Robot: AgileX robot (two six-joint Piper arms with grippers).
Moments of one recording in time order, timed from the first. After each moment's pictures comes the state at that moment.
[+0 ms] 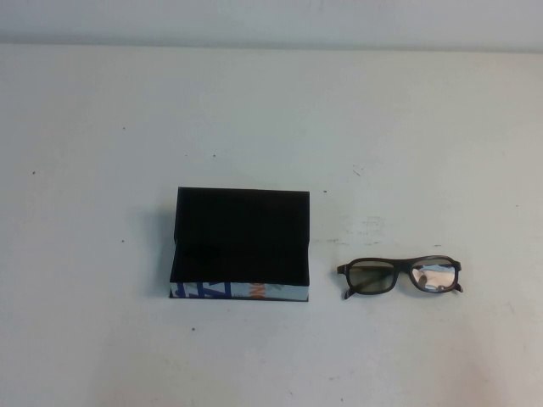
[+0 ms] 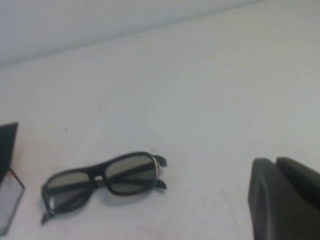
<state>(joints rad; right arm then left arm) 0.05 -0.01 0.03 0.11 0.25 0.17 -0.01 -0.01 0.03 0.11 0.39 -0.10</state>
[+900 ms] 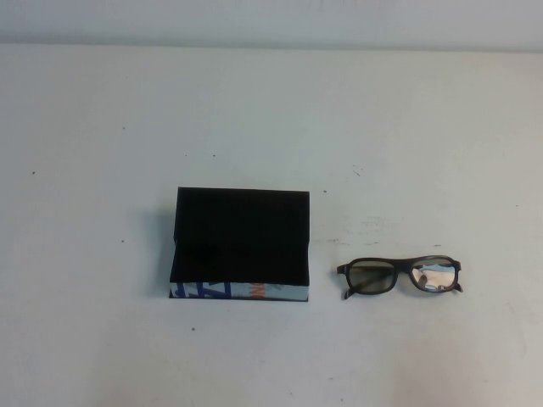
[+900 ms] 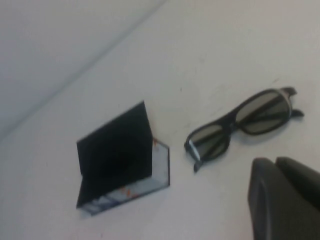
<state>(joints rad) 0.05 0.13 -0.15 0.70 0.47 0.12 -0.01 -0.01 0.03 0.11 0.39 -0.10</state>
